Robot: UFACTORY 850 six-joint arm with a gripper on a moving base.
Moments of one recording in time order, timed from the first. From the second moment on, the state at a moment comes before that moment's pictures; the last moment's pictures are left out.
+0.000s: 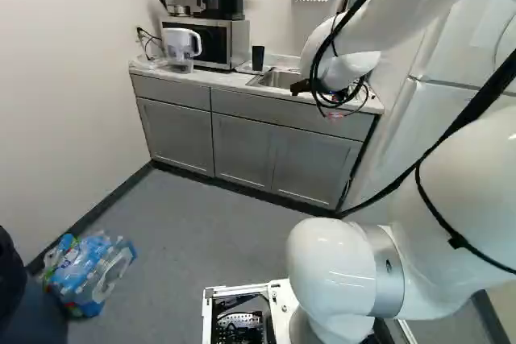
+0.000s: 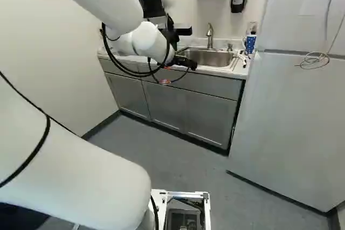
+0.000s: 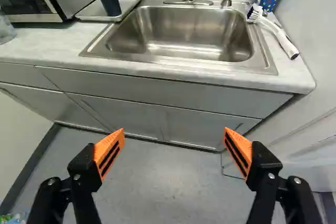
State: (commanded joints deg) arm -12.4 13.8 -35.0 1.0 7.4 0.0
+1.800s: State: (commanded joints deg) arm -0.6 15.9 -6.4 0.0 48.0 0.0
